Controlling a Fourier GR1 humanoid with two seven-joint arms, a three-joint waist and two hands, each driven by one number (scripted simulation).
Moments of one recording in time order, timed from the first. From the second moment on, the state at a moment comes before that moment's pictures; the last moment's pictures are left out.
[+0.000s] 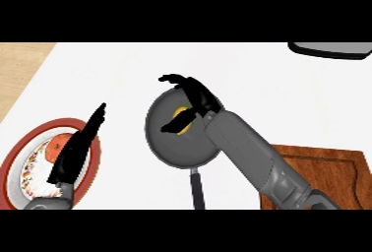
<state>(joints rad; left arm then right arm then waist) -0.04 0.22 -0.10 -1.55 -0.17 0.00 0.13 -0.95 0.00 0.55 -0.64 -0.04 -0.20 -0.01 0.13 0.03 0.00</state>
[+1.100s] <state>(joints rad) 0.05 0.24 -0.03 -1.59 -0.15 0.01 0.12 -1.01 -0.24 0.20 -0.30 -0.28 -0.16 -0.43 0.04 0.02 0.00</state>
